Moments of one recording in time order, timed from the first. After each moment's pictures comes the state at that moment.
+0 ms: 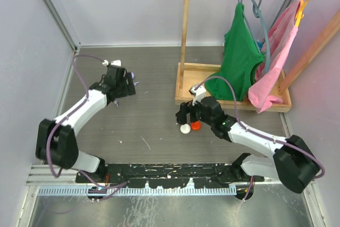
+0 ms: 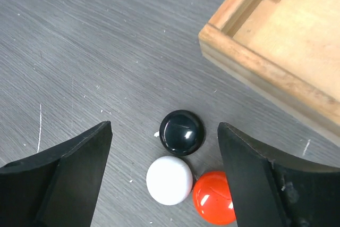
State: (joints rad) left arm -0.35 1.37 0.98 -0.43 -0.22 -0.46; right arm 0.68 1.20 0.54 0.17 -0.05 0.27
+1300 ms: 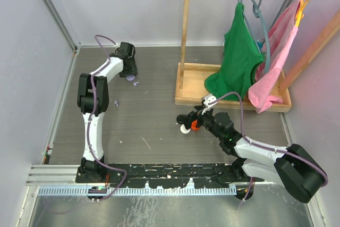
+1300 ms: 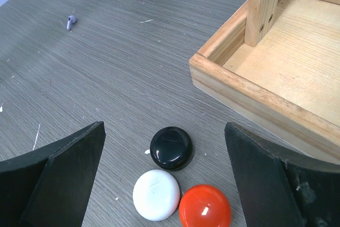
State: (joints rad) left arm -0.20 2.31 1.88 -0.57 -0.19 -0.39; right arm 0.68 1.05 0.19 0.73 0.00 0.21
